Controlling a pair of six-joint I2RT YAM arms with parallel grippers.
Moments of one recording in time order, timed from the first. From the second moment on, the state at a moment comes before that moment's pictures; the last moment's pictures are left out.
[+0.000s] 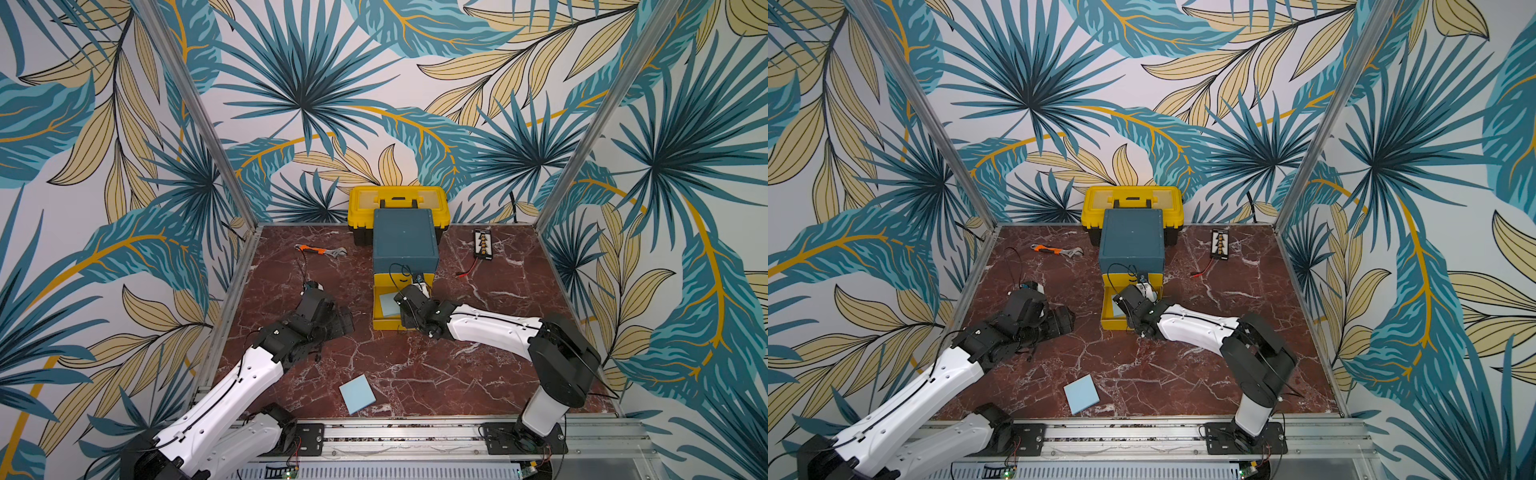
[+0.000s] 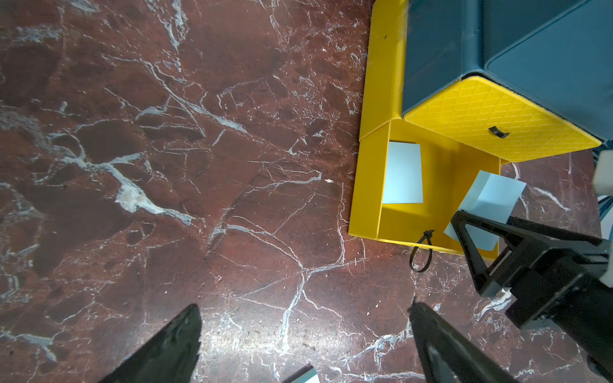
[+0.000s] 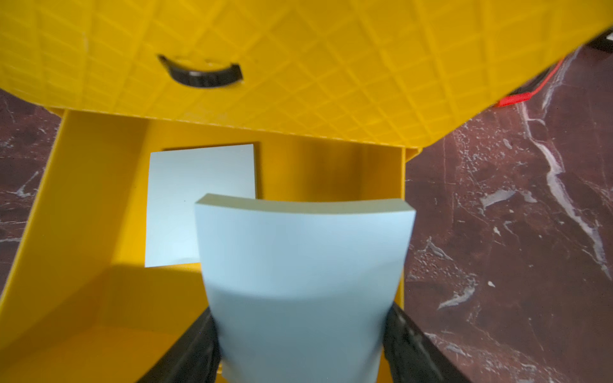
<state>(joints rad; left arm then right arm) -0.51 0.97 0.79 -0.71 -0.12 -0.77 0.82 1.74 1.10 -0.38 0.51 0.59</state>
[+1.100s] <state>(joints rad) -0.51 1.02 0.79 -0.69 -0.12 -0.75 0.81 1.56 1.19 -0.48 0.49 0.54</state>
